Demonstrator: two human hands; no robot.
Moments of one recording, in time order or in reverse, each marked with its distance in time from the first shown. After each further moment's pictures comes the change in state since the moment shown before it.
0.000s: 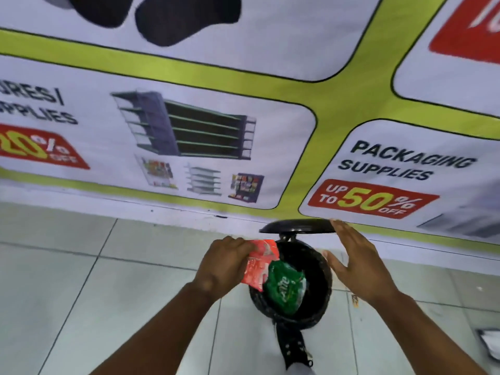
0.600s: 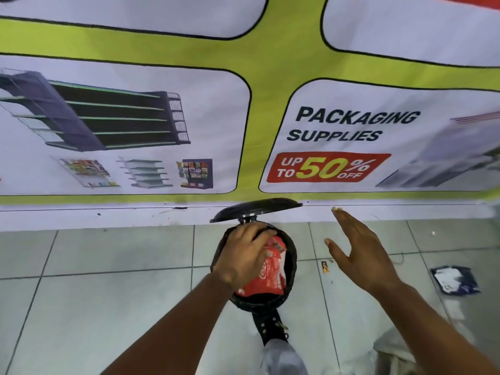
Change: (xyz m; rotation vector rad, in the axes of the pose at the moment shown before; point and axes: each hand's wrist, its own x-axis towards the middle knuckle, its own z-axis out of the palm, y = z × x) left_hand 0.086 0.084 0.122 -0.096 -0.075 0.148; right_hand -0.040 0.099 -0.021 -0.014 0.049 0.244
